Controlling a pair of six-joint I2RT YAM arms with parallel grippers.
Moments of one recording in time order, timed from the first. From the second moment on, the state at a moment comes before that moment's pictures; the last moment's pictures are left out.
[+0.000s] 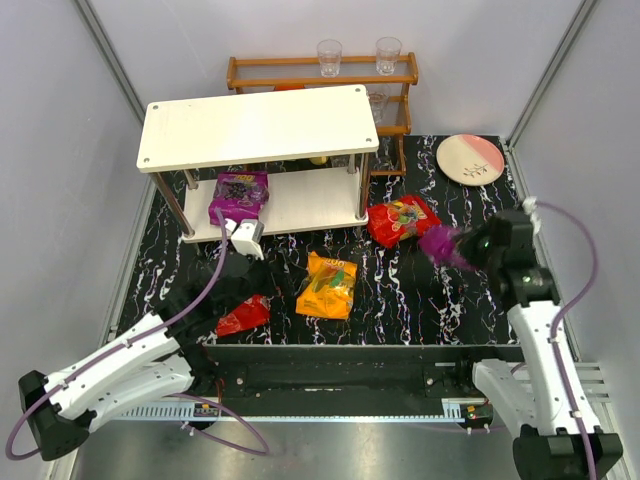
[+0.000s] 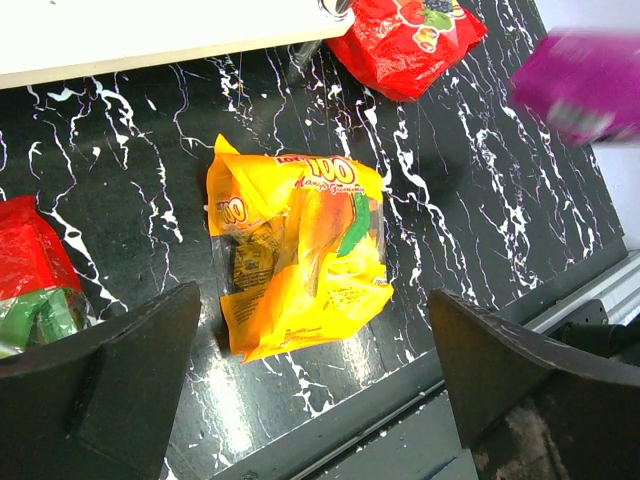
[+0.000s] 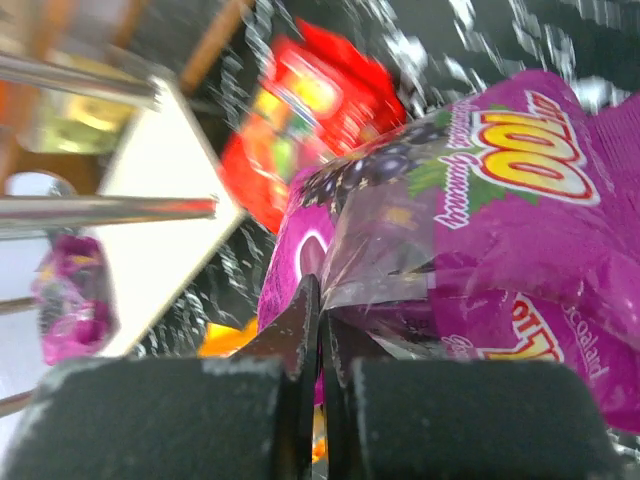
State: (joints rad) left arm -0.86 0.73 0.64 -0.35 -0.21 -0.64; right arm 0.05 0.78 0.74 -0.61 0.00 0.90
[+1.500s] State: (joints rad) left arm -0.86 0.45 0.51 -0.43 -0.26 -0.72; right arm 0.61 2.38 2.73 -0.29 -0.88 0.67
